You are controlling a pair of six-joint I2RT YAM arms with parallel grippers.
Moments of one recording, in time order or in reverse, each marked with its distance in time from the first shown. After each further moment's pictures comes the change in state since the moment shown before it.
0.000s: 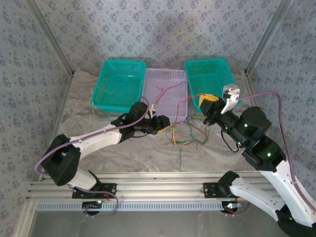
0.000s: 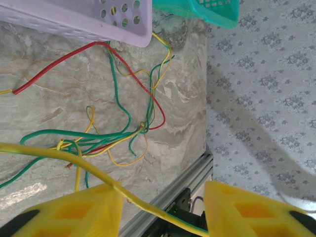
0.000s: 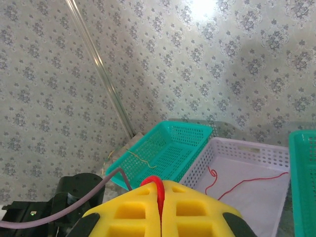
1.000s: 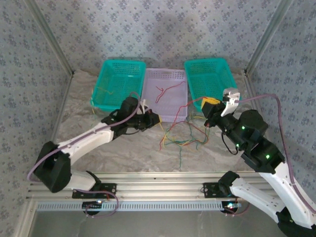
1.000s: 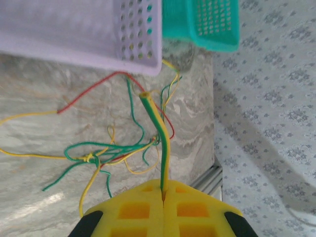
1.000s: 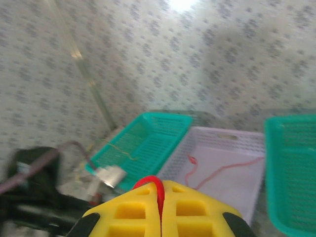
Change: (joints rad) left arm 0.098 -0.134 0.054 -0.211 -0.031 0.117; right arm -0.011 -0.028 -0.064 -0.040 0.109 -0.016
